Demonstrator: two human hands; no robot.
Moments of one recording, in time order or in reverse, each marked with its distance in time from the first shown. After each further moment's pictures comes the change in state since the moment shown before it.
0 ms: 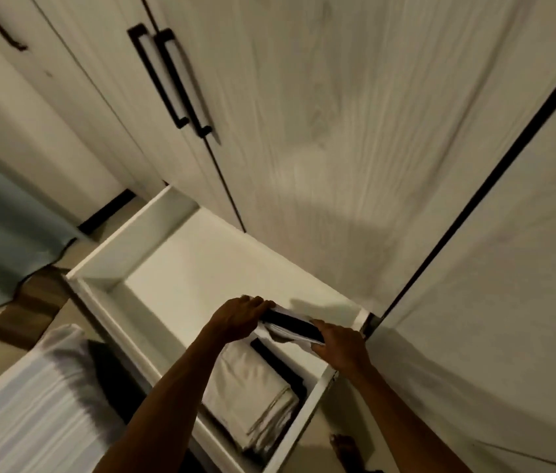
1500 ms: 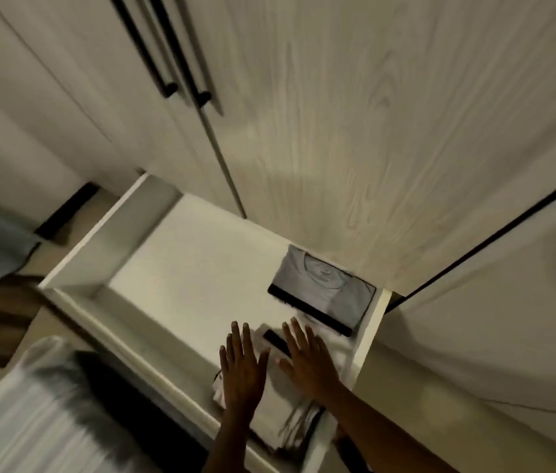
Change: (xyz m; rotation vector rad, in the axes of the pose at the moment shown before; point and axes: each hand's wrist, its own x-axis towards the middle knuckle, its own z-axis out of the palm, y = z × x) left_hand -0.078 0.036 0.127 -0.476 0.121 -0.700; right_hand 0.036 -0.100 0.145 0.053 0.035 0.028
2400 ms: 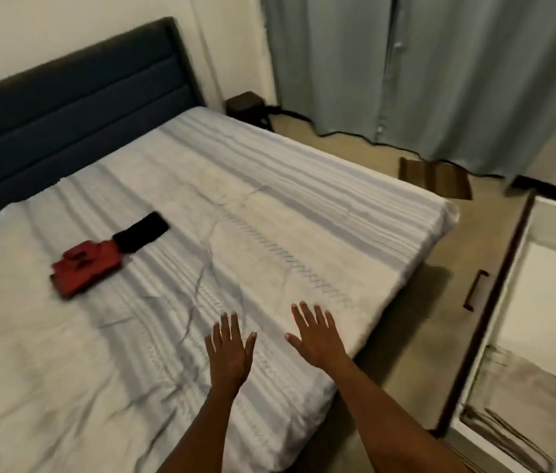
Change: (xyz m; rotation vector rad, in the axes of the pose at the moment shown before) left_hand -0.666 -0.007 0.075 -0.375 0.564 -1.624; right_hand -0.409 -0.240 0.129 -0.676 -0.630 -1.458
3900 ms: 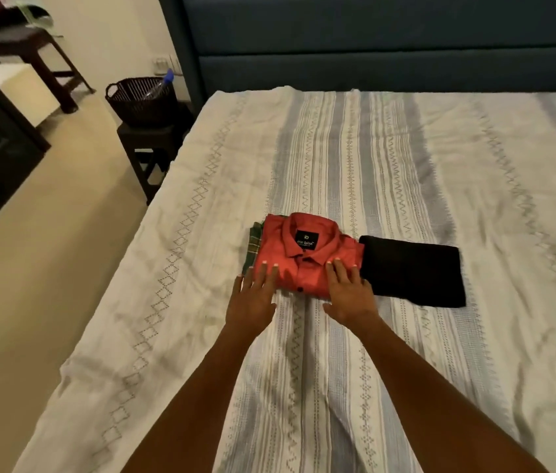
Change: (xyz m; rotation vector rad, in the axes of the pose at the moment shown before) left_hand 0.497 -0.652 -0.068 0.050 0.118 -0.523; right_hand 0.748 -0.627 0.139 -0.536 -0.086 -0.748
